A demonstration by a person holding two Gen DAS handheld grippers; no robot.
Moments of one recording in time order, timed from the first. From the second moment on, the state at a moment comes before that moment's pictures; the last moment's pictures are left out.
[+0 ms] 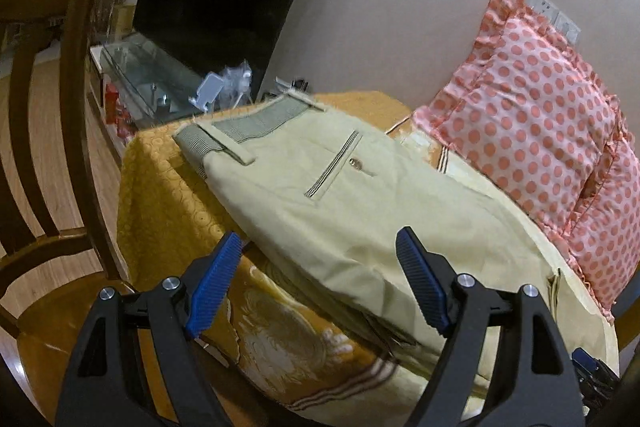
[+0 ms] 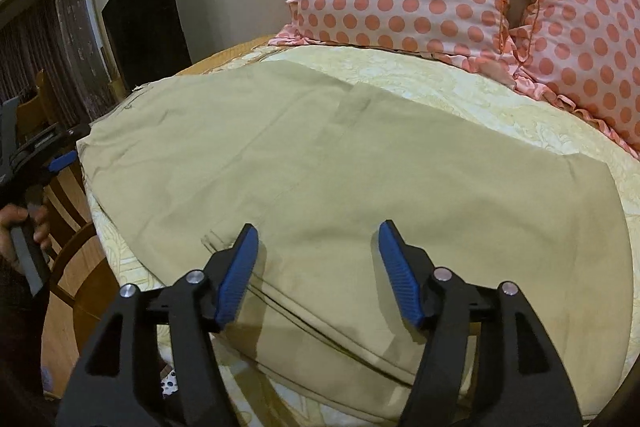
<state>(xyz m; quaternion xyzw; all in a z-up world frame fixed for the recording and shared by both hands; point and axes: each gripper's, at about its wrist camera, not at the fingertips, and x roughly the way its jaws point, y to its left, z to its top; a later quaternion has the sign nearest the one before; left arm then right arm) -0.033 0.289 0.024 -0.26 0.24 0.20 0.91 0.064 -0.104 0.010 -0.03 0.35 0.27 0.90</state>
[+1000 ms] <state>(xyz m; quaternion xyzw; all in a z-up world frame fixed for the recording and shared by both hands) -0.022 0.351 0.017 -0.45 0.21 0.15 0.86 0.057 -0.102 0.011 -0.01 0.35 0.28 0.89</state>
